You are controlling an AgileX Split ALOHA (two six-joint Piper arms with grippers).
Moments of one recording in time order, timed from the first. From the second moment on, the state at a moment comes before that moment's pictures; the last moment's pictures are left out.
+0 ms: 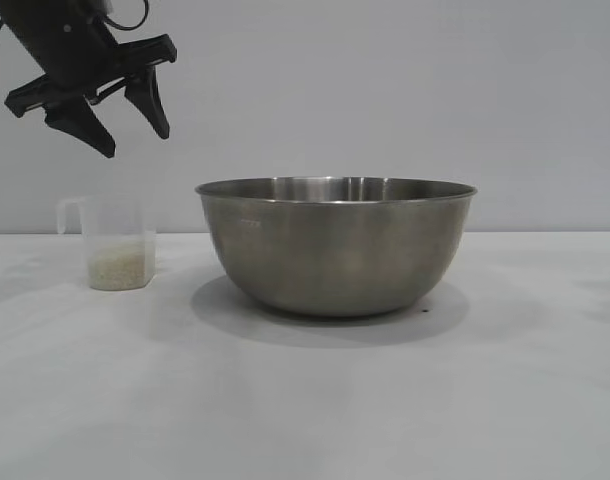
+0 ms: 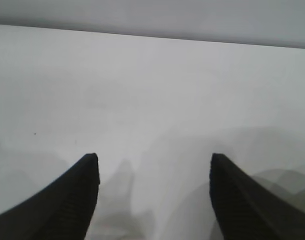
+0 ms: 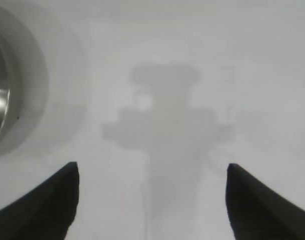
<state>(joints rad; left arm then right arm) -0.15 2.00 -1.45 -0.63 0.34 0.34 0.03 1.24 -1.15 0.08 1.24 -0.09</state>
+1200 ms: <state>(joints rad) -0.15 2.00 -1.45 -0.58 0.36 0.34 0.03 -0.02 -0.49 0.07 1.14 -0.07</state>
